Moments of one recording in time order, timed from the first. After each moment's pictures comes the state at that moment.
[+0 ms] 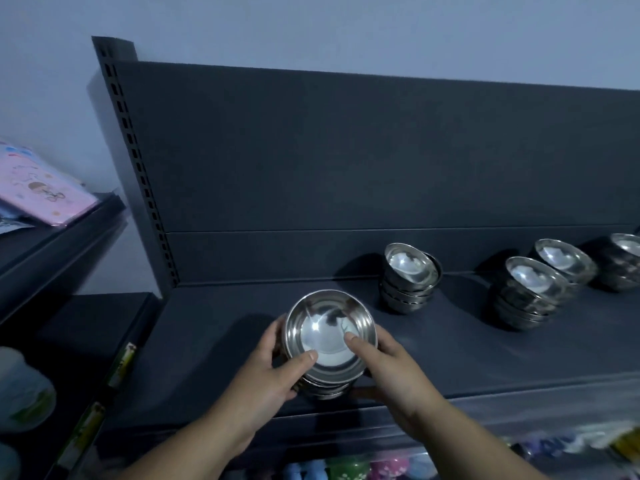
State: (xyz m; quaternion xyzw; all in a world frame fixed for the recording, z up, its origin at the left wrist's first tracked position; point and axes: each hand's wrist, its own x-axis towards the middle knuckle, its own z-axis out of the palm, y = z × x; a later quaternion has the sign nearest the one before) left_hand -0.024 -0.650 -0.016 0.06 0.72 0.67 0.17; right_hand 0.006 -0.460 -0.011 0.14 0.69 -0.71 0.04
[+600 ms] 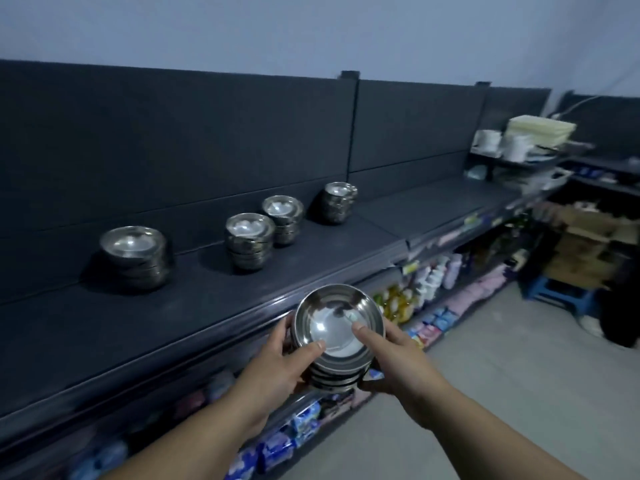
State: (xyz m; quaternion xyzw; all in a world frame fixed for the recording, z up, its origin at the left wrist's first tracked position) left_hand 0.210 -0.323 -0.008 0.23 0.67 0.60 0.36; right_hand 0.331 -0.178 0.000 0.32 0.64 -0.68 -0.15
